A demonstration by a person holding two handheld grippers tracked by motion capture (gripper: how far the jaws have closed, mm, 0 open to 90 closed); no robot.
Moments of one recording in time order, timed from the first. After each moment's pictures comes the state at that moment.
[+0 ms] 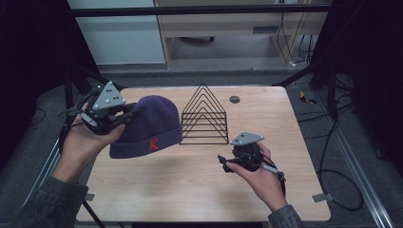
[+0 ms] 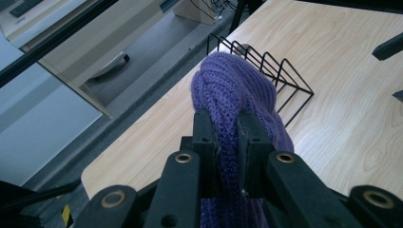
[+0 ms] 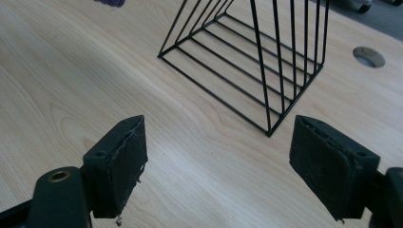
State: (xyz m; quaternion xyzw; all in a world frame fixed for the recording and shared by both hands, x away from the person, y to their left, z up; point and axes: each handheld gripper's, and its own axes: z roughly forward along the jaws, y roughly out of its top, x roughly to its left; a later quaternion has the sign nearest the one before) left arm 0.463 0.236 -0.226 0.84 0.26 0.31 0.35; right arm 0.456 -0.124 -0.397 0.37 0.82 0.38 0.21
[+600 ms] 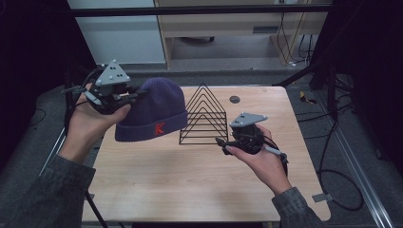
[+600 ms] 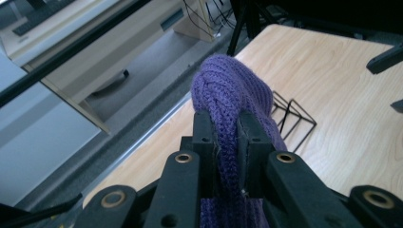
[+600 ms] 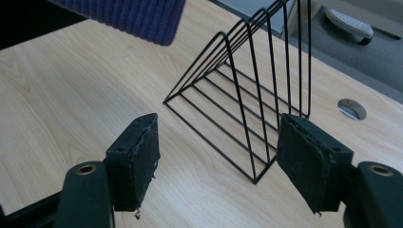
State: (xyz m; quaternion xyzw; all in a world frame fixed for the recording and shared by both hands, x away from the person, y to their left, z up) left arm 0.490 0.221 -0.194 0.83 0.25 0.31 0.38; right arm 0.474 -0.121 -0.342 0.34 0.82 0.41 0.22
